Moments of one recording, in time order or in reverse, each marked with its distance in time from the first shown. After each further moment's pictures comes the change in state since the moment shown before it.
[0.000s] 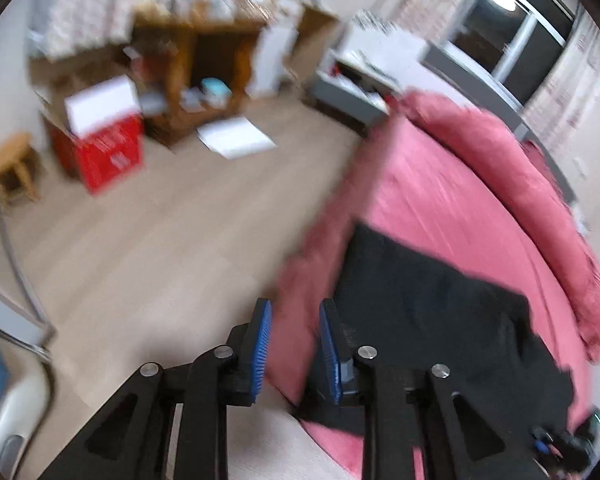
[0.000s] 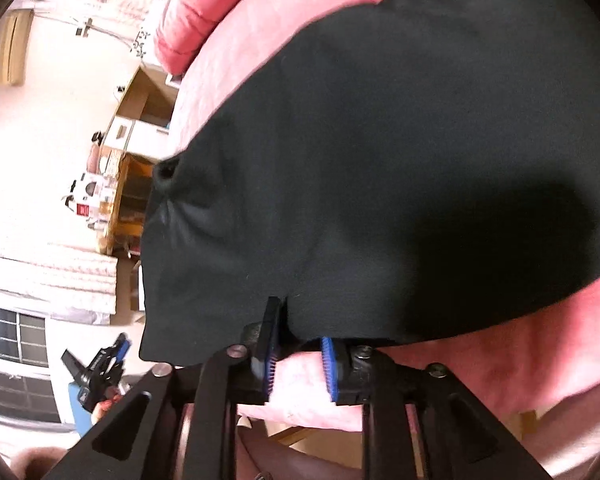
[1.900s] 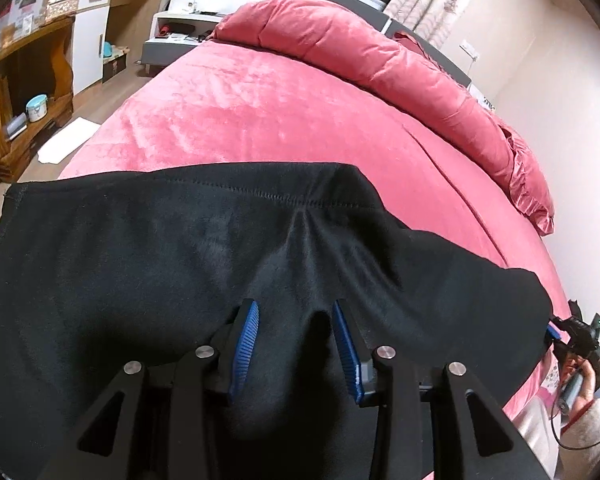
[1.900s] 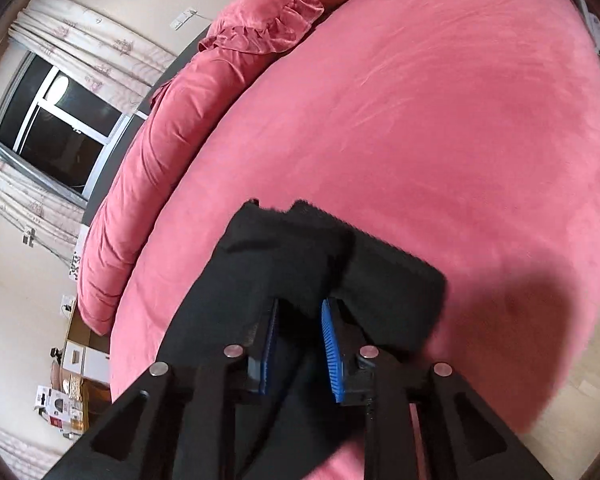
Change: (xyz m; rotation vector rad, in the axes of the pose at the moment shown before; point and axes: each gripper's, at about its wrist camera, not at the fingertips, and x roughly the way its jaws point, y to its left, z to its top) left arm 0.086 -0.248 -0.087 0.382 0.236 -0.350; right arm -0.216 -0.221 0.099 0.338 -0.694 -0.211
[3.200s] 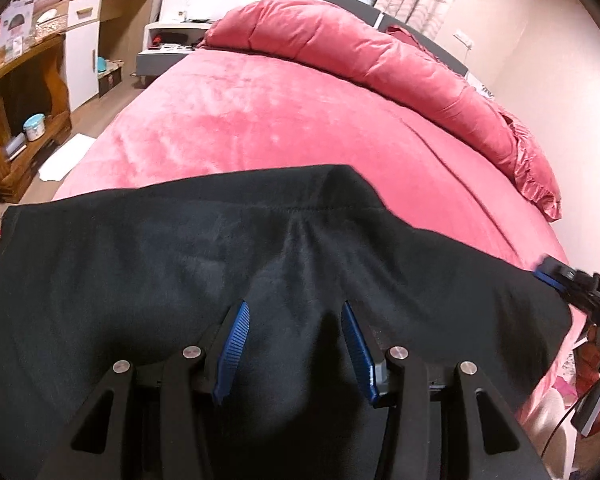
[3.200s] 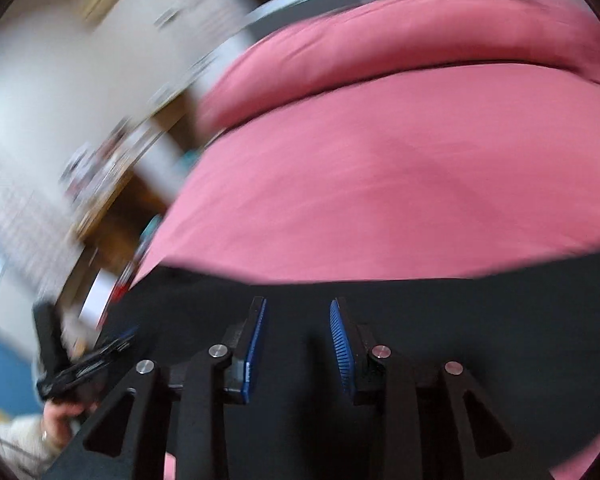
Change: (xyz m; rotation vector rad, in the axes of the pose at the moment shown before) left arm 0.007 -0.008 0.003 0.066 -0.015 0.042; right arm 0.050 0.278 -0.208 -0.798 0.386 0.311
